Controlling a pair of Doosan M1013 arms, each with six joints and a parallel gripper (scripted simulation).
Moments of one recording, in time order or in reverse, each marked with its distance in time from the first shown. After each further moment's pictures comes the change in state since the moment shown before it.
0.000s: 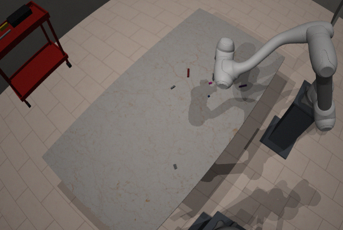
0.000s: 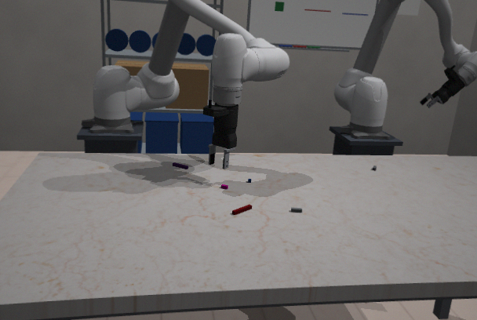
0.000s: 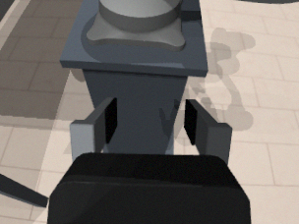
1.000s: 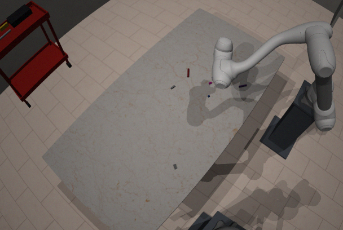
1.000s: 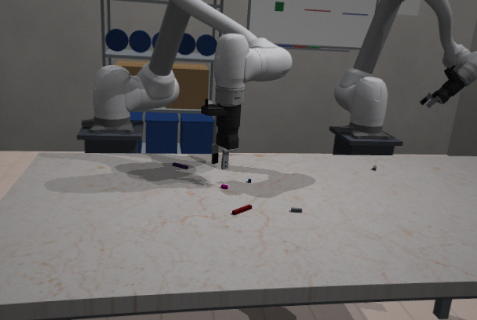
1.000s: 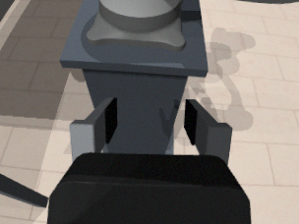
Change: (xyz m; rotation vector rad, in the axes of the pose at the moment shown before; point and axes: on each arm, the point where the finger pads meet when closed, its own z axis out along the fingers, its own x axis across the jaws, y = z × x) left arm 0.000 0.000 0.000 0.000 0.000 0.000; right arm -0.003 0.003 0.000 -0.009 -0.002 0.322
